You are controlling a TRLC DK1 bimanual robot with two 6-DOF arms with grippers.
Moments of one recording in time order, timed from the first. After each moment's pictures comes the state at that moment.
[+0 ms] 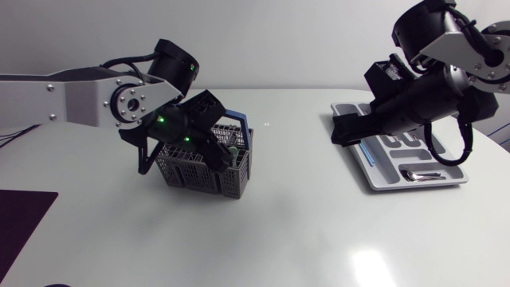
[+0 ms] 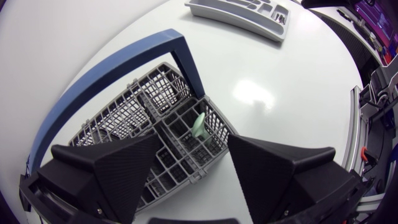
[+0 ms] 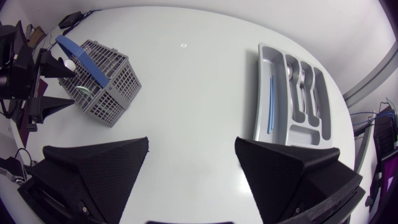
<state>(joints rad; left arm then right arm) -0.51 1.65 1.18 -0.45 0.14 0.39 0.30 1.38 1.17 -0.77 -0.01 0.01</state>
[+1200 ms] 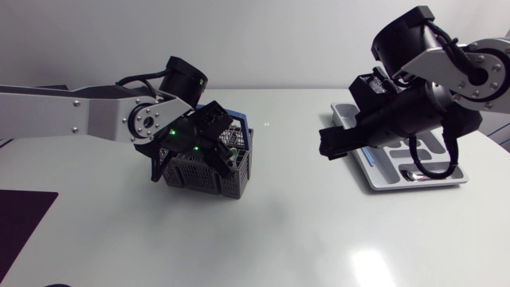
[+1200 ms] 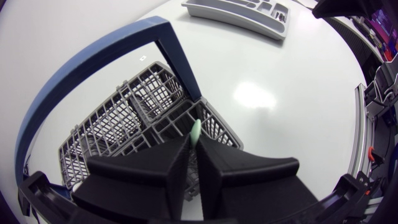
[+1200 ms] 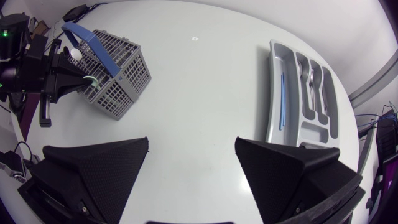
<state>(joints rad) -0.53 1.69 1.12 -0.33 0.14 0.39 0.39 1.37 1.12 -0.74 0.02 0.06</state>
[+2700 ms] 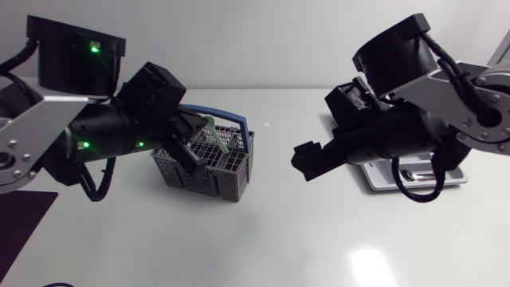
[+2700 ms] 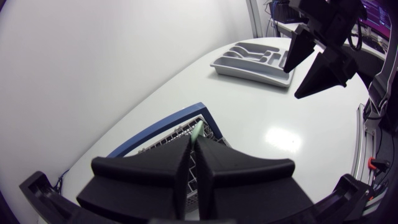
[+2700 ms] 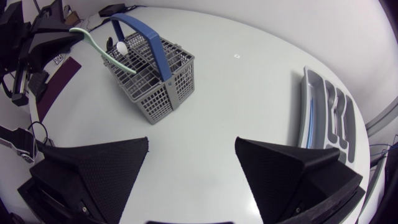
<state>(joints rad) -0.59 1.20 0.91 -0.21 -0.02 0.38 0.57 1.28 1.01 -0.61 -0.01 0.08</state>
